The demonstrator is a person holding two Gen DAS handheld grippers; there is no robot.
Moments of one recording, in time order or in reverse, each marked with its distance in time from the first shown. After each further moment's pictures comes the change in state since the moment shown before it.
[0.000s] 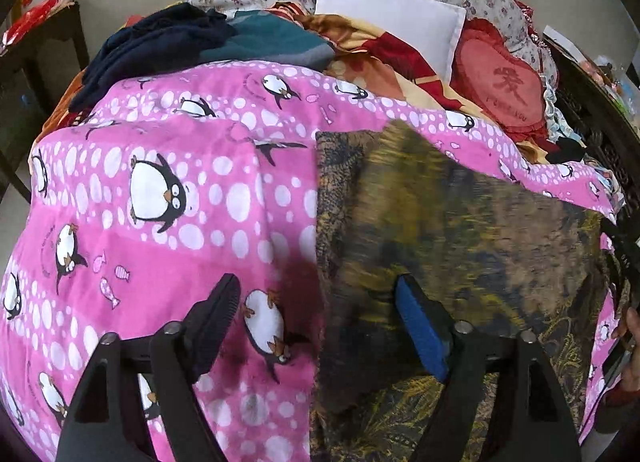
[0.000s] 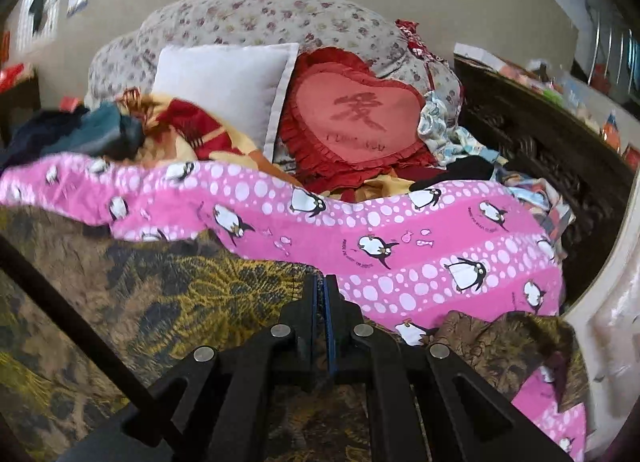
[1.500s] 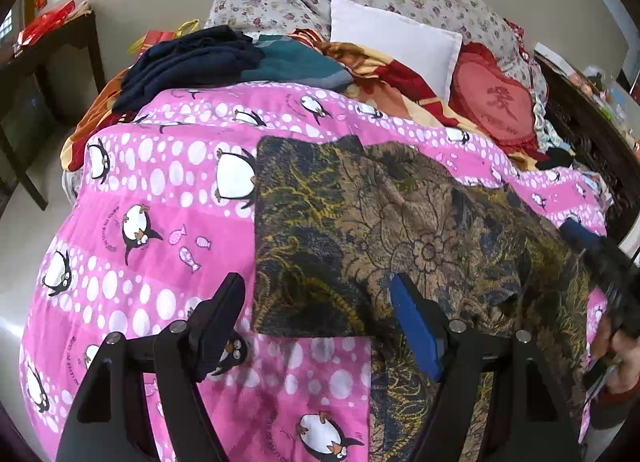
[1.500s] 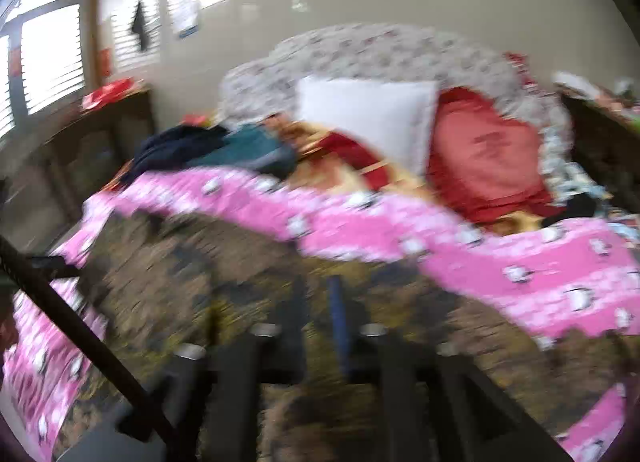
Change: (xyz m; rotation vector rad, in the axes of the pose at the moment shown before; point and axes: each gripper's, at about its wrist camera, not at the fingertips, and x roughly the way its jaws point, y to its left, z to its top) left arm -0.063 0.043 -0.036 0.001 -0.070 -0.010; right arm -0.074 0.122 -0.015 -0.120 -0.064 0.525
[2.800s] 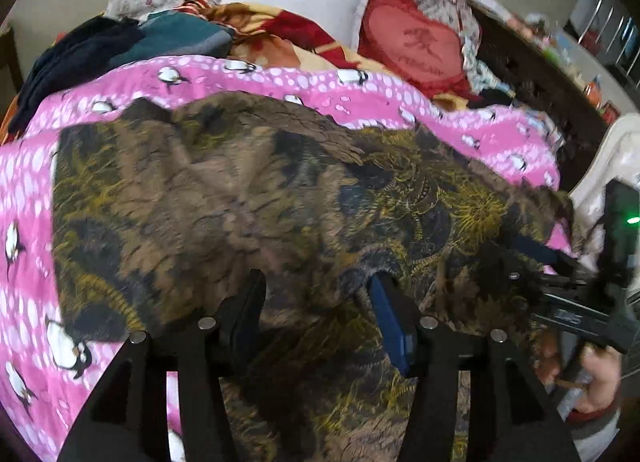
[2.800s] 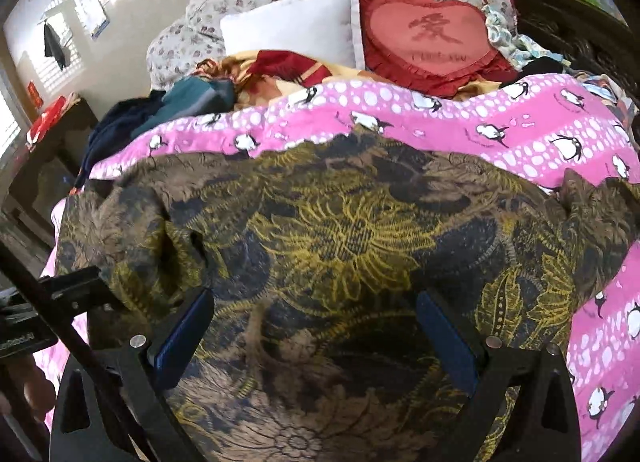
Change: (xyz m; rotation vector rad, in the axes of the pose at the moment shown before) left arm 0.037 -0.094 -0.004 0.131 0.120 -0.215; right arm 0.000 -0.041 -0.050 0.339 0.213 -0.117
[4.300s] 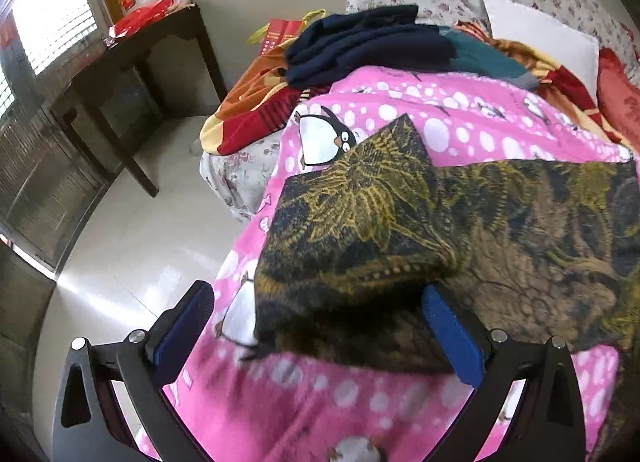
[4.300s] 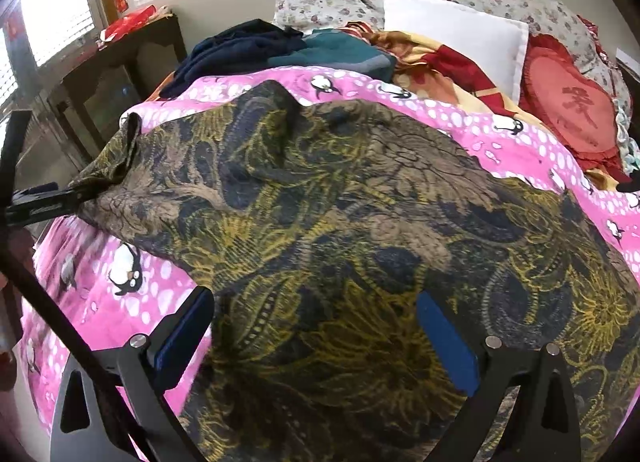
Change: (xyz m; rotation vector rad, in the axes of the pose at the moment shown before) left arm -0.079 0.259 -0.035 -0.227 -0.092 0.655; right arm 0.053 0.205 -0.017 -0.347 0.041 0.115
